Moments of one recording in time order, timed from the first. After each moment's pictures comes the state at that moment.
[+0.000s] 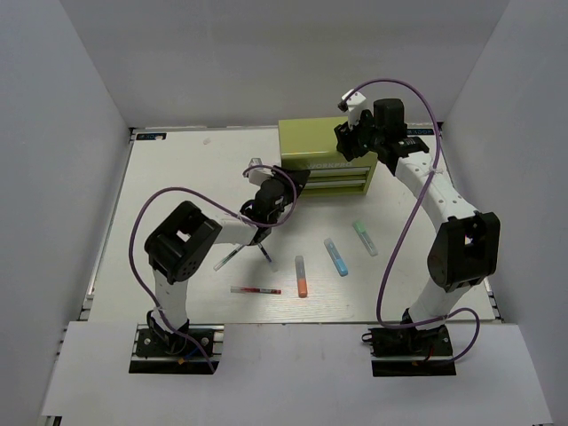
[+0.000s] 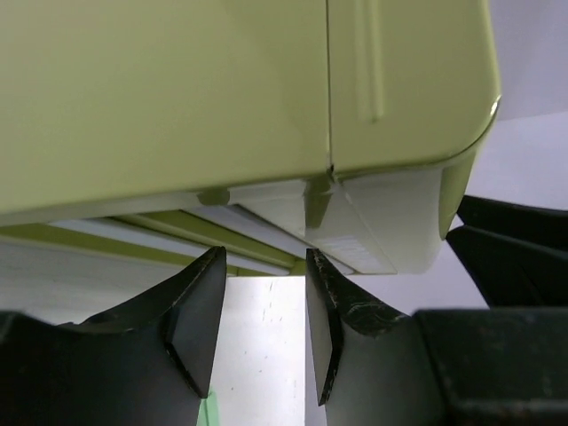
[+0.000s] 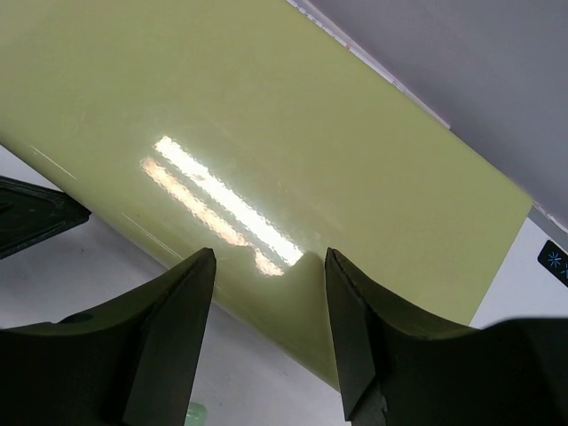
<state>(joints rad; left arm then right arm) -0.72 1.94 0.99 0.81 -0.35 -1.28 0.28 1.71 1.54 -0.34 -0.30 -0.38</state>
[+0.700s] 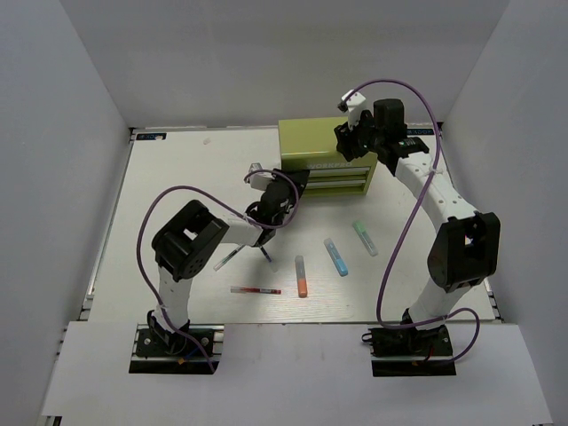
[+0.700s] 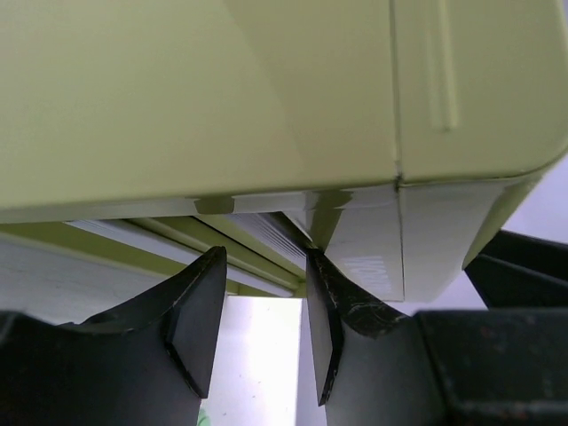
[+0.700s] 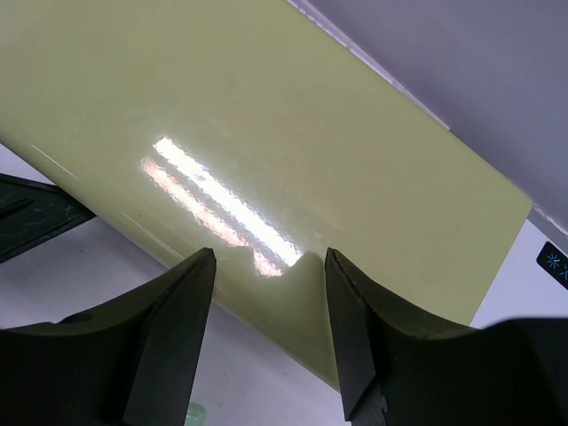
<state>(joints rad) -0.74 1.99 1.02 0.81 -0.44 -1.34 0.28 1.71 1.54 -0.34 -0.30 -0.39</state>
